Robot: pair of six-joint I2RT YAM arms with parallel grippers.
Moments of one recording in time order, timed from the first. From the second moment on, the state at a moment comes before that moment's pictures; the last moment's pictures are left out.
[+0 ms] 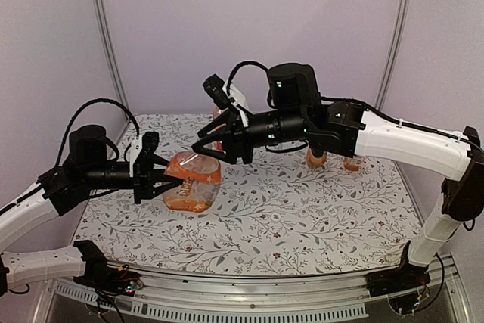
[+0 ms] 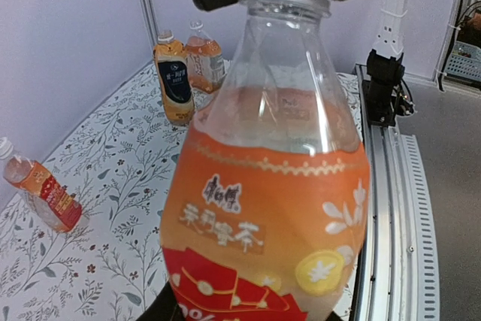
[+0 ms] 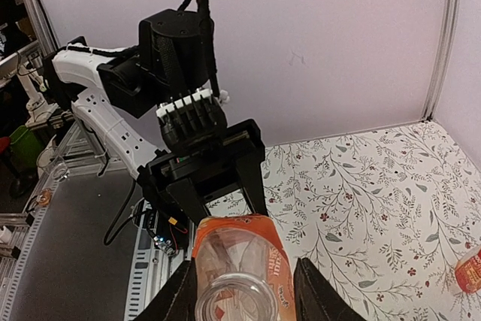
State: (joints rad) left arm -0.62 0.77 0.65 -0.21 0.59 0.26; right arm 1.09 1.69 1.60 -0.16 -0.44 0.02
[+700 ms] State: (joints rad) left arm -0.62 0.76 0.65 -0.22 0.57 0.25; right arm 1.09 1.68 1.56 -0.18 -0.38 0.02
